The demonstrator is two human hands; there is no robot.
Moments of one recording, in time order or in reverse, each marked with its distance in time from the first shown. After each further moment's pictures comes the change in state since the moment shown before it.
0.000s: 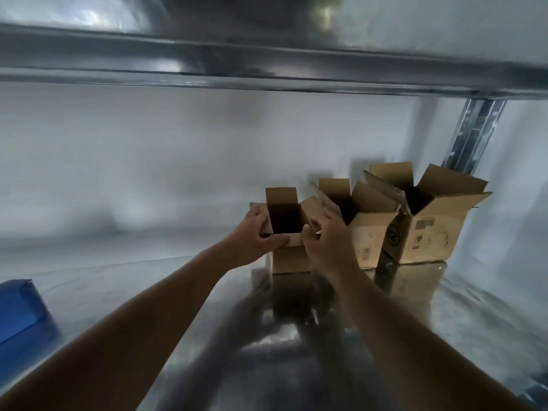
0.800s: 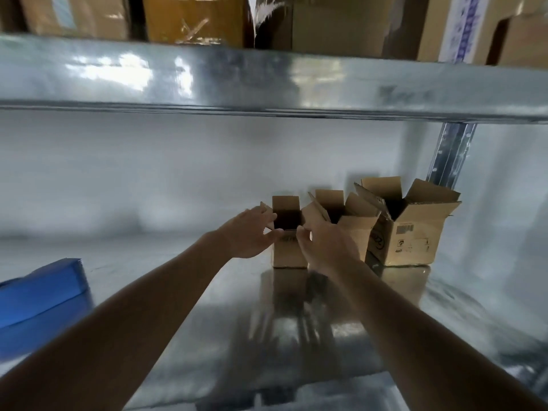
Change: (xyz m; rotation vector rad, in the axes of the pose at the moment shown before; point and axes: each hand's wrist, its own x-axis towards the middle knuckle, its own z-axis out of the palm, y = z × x) left_hand -0.068 0.070 -0.038 0.512 -0.003 0.049; right_hand -0.030 -0.022 -0.060 -0.289 -0.135 -0.119
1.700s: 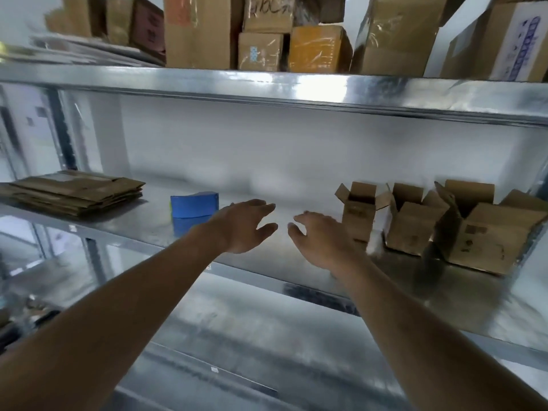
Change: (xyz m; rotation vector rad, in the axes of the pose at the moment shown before) left_hand -0.267 0.054 -0.047 0.138 0.081 -0.459; right_hand -0.154 -0.099 -0.065 0.105 -0.319 -0.530
